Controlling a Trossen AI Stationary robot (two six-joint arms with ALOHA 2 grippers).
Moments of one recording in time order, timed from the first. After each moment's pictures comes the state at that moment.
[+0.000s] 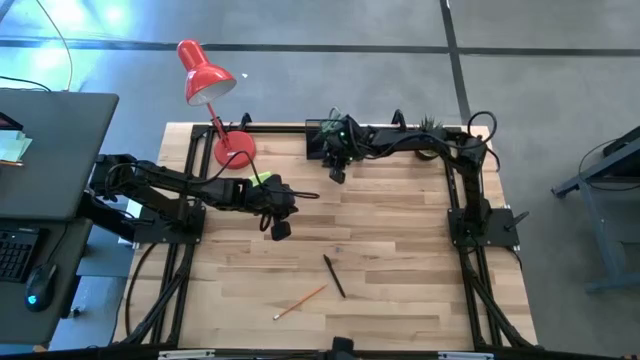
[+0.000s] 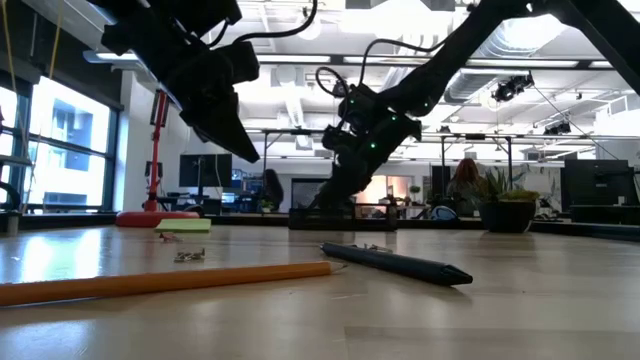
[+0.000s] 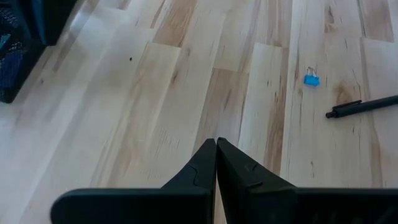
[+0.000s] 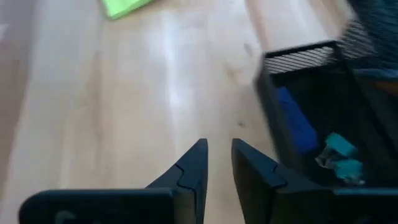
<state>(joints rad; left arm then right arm) 0.12 1.38 0.72 -0.16 -0.15 -0.17 -0.51 2.02 1.28 -0.09 -0.34 -0.24</state>
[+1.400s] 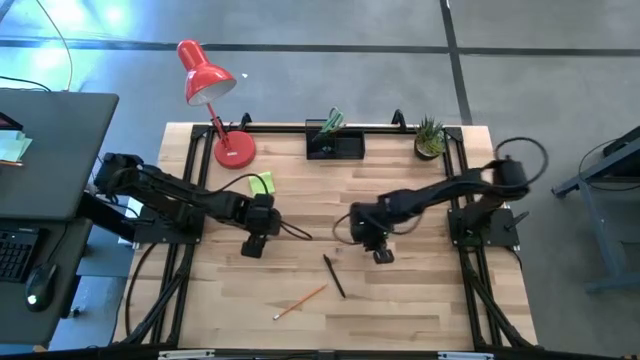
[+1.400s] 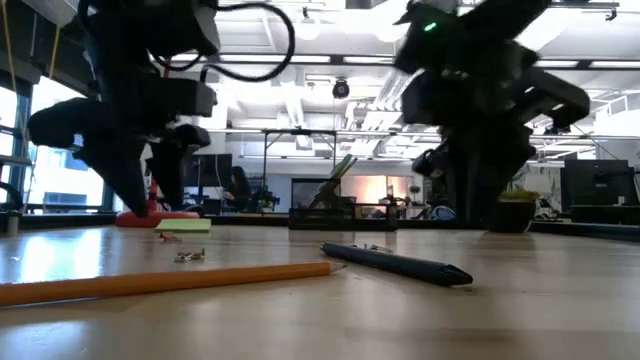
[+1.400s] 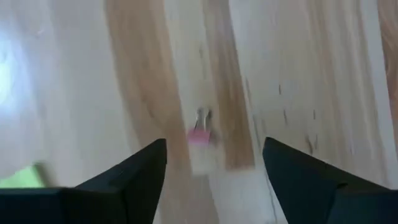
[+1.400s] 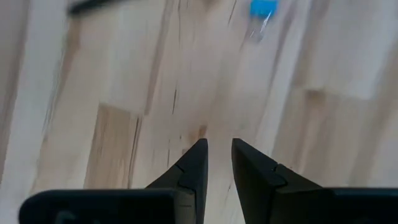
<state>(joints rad) -0.03 1.43 0.72 -0.55 -0.12 0.07 0.07 1.66 0.91 -0.45 -0.30 -0.09</state>
